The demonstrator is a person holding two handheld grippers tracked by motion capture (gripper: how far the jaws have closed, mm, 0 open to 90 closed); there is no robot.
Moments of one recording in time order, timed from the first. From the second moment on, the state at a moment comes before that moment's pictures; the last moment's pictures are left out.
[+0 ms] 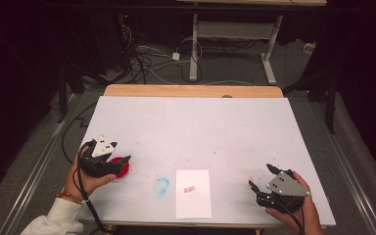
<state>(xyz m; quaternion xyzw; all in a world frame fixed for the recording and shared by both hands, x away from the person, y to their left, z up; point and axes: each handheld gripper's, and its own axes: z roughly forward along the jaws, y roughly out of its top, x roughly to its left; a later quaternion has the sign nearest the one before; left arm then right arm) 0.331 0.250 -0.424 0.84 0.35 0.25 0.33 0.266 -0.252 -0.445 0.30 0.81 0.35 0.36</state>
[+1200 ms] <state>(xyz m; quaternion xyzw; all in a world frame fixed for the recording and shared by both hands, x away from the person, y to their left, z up) 0.295 0.210 -0.405 0.79 0.28 0.35 0.42 0.261 -0.248 -0.442 0.29 0.81 0.37 0.35</state>
